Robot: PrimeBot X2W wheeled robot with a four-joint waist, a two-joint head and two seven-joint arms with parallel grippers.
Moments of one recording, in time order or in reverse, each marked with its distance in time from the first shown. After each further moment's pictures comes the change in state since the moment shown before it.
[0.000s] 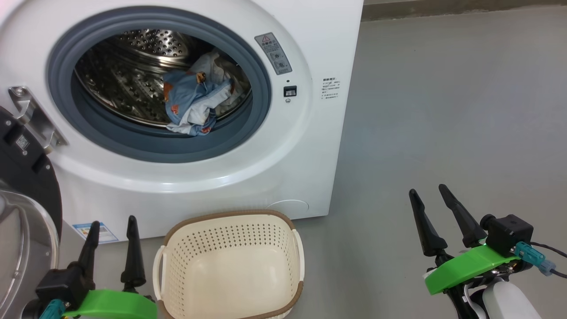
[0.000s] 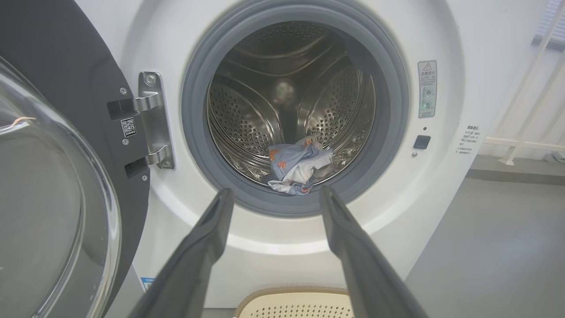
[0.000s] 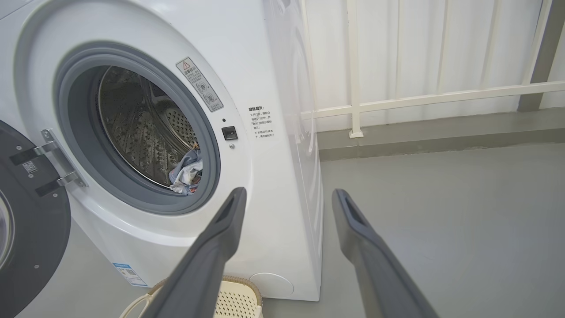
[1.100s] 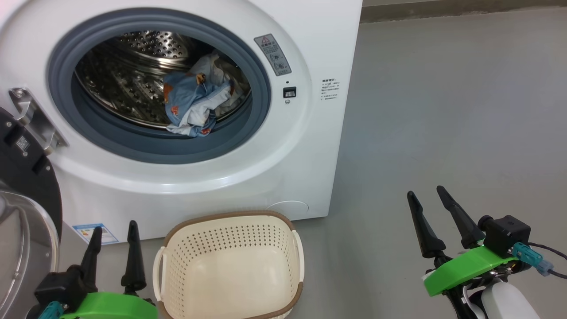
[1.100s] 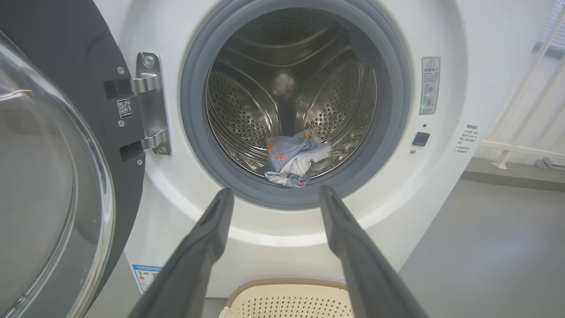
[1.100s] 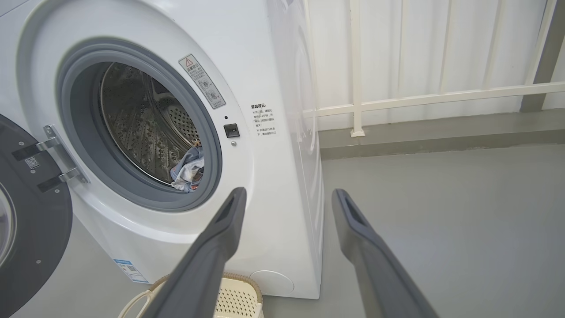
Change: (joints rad) left arm 0.000 -0.001 0.000 0.033 -0.045 -0.021 0.000; right arm 0.000 -0.006 0.013 0.006 0.000 0.000 0.000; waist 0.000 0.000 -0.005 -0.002
